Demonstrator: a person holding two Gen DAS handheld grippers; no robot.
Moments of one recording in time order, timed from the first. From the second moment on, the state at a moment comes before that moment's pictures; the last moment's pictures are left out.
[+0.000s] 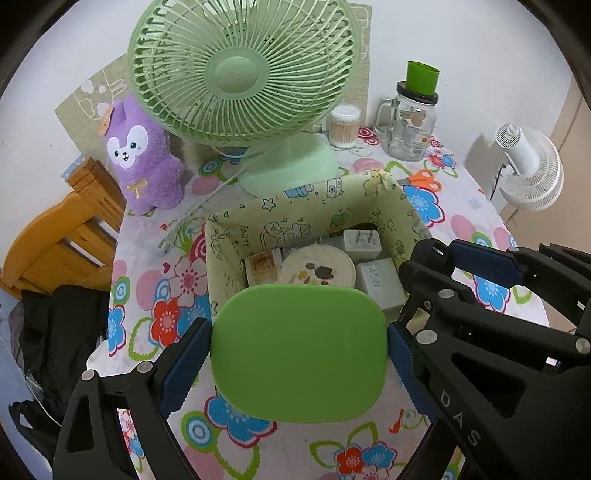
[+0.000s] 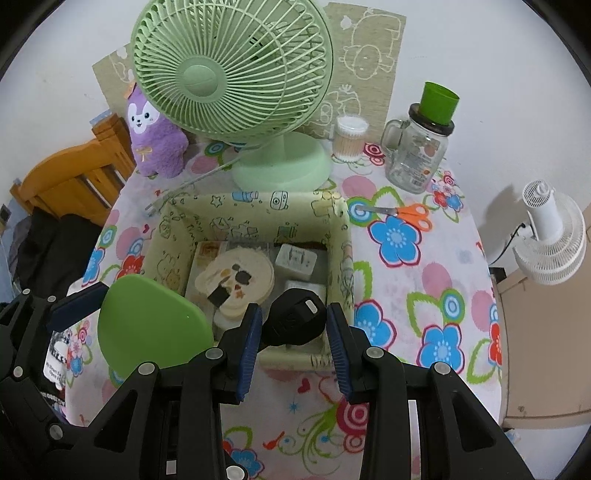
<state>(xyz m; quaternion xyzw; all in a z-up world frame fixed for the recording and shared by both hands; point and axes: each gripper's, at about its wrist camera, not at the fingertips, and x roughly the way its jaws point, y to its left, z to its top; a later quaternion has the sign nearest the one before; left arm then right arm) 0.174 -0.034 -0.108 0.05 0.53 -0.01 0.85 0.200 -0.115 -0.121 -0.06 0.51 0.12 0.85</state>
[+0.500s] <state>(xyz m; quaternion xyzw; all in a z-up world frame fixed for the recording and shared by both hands) 0.211 -0.021 -0.137 0.04 0.55 0.00 0.84 0.245 -0.100 -0.152 -0.07 0.53 0.13 0.84</state>
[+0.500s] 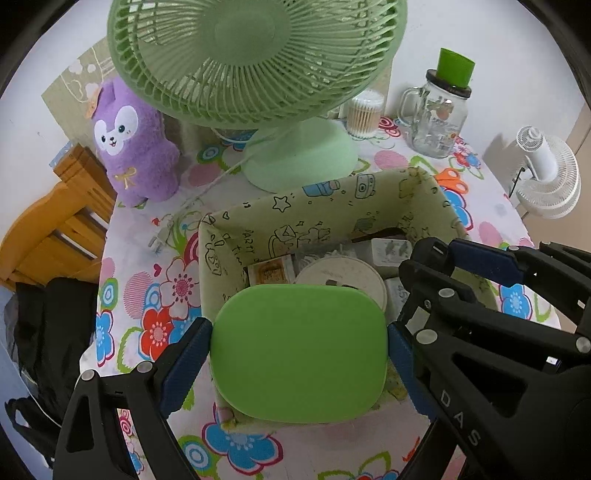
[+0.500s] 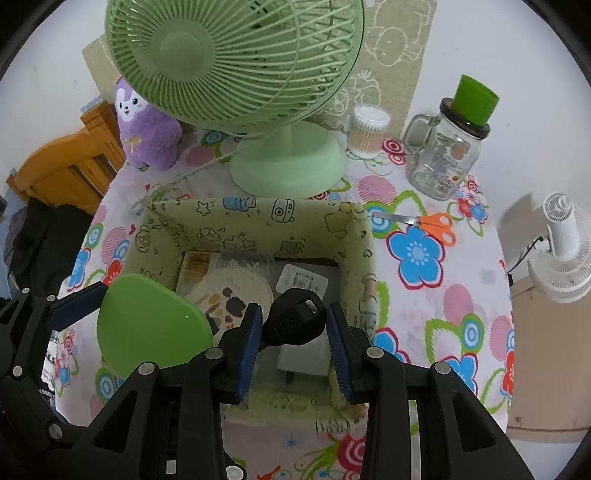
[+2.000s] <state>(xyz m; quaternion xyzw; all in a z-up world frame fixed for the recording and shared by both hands) 0.237 -0.046 -0.168 0.05 0.57 -0.03 0.82 0.252 -0.148 -0.163 -0.04 0.53 0.08 0.84</state>
